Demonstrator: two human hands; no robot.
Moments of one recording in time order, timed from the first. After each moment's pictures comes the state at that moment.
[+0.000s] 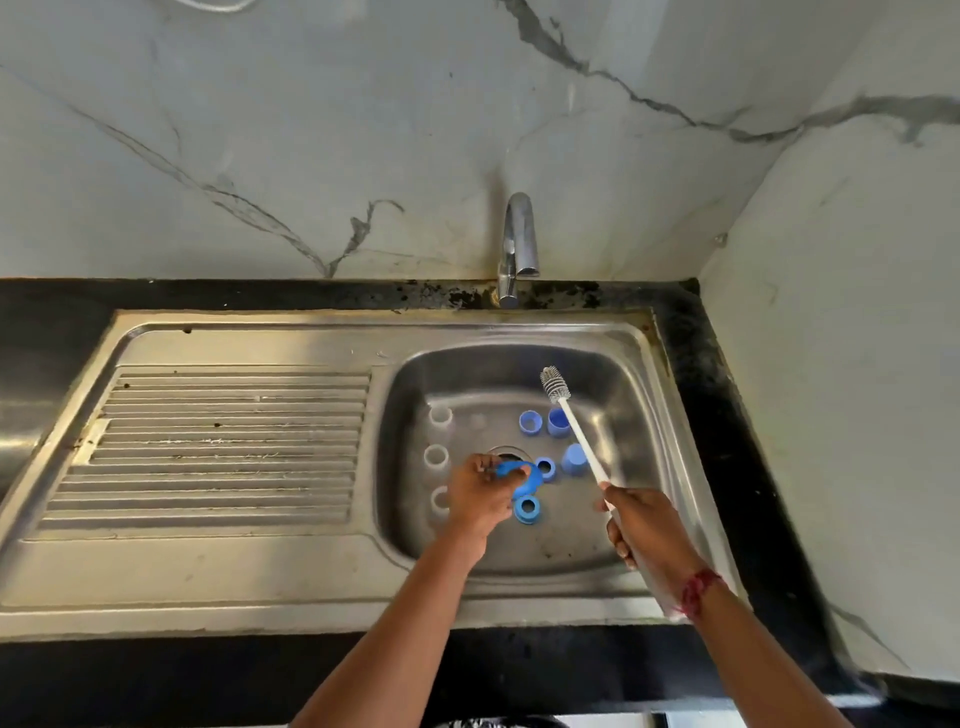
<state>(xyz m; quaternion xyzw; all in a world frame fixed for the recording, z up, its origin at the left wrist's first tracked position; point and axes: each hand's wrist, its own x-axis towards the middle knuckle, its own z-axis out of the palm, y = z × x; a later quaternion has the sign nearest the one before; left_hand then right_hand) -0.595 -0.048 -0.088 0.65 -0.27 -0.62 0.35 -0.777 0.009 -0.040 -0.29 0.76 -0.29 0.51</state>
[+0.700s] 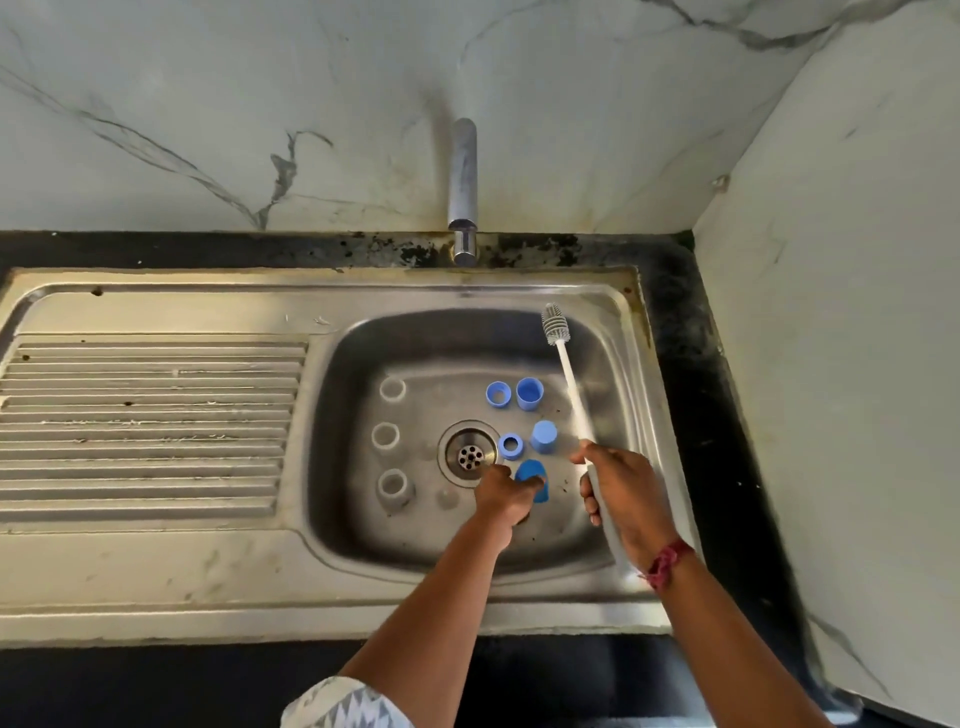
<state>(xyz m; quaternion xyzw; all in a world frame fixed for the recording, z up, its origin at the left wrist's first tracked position) -0.692 -0.060 -0.169 0.74 -0.29 -0.59 0.15 -0.815 -0.033 -0.066 -0.27 0.73 -0.33 0.53</state>
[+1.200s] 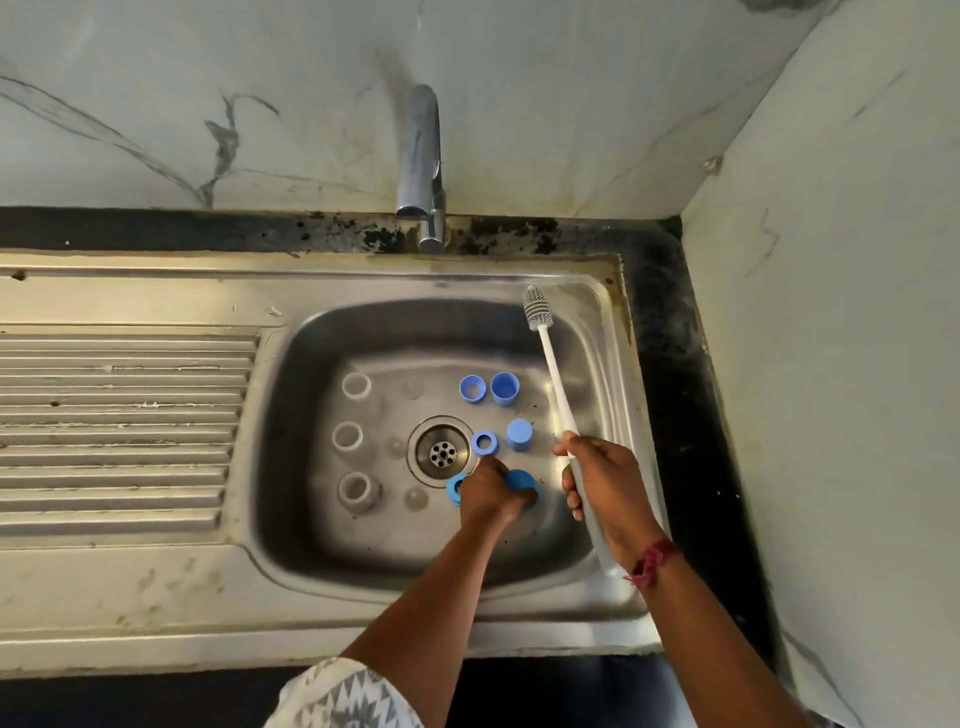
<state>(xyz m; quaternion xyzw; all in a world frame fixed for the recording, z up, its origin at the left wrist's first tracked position) -0.716 -0.070 -0.187 0.74 -0.44 -0.51 0.04 -0.836 -0.053 -0.082 -0.26 0.72 -0.35 0.54</state>
